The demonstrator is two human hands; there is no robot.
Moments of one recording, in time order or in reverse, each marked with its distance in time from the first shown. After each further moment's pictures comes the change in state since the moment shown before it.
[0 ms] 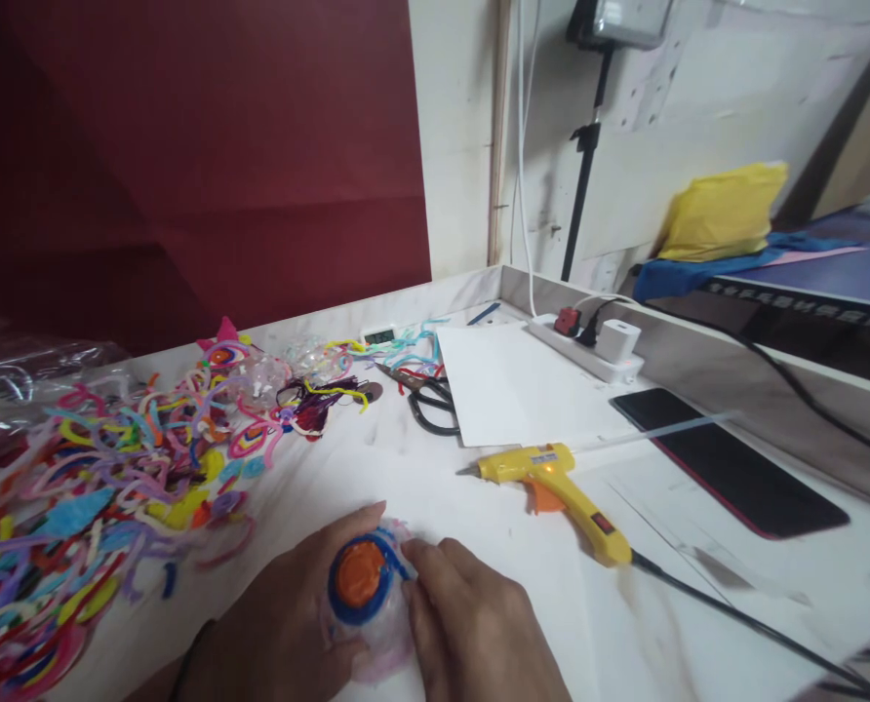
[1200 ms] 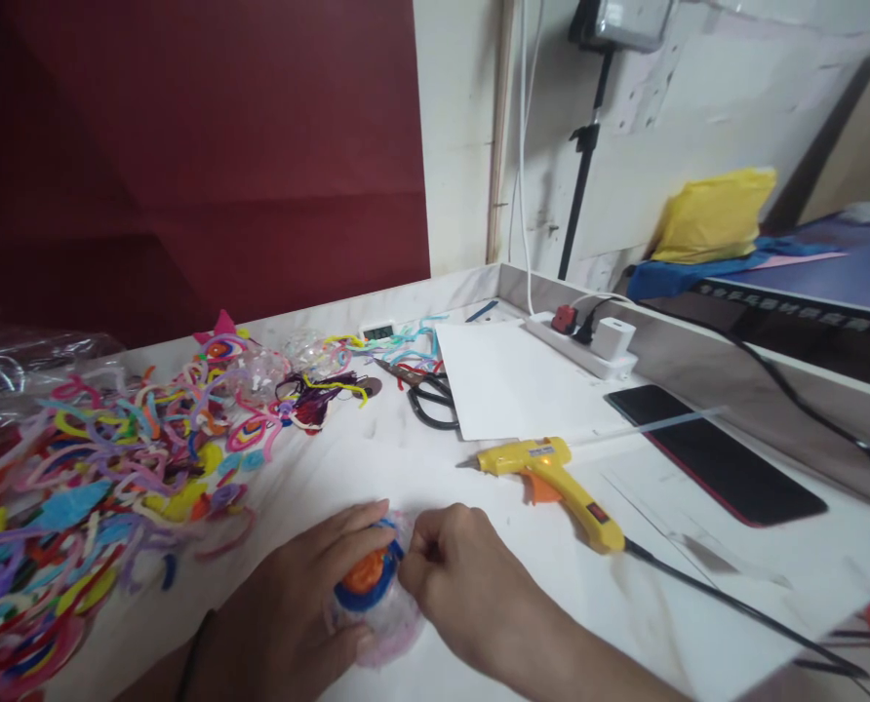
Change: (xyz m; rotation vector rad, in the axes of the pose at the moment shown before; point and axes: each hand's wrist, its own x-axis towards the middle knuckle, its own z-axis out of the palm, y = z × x) left_hand 0.003 0.009 -0.012 0.154 0.031 0.283; right_hand 0.040 -0.011 -0.013 0.213 -0.331 0.520
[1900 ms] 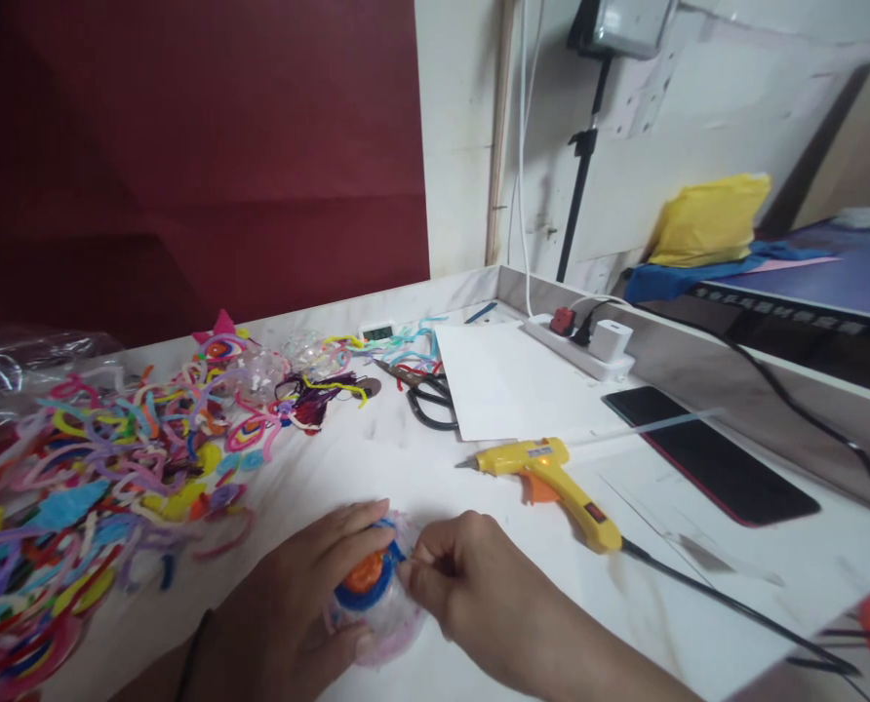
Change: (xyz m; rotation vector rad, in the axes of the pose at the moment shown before) left_hand -0.002 -0.001 0.002 0.019 0.038 0.047; right_hand -0.008 0.007 -0.007 0.077 -0.139 -0.035
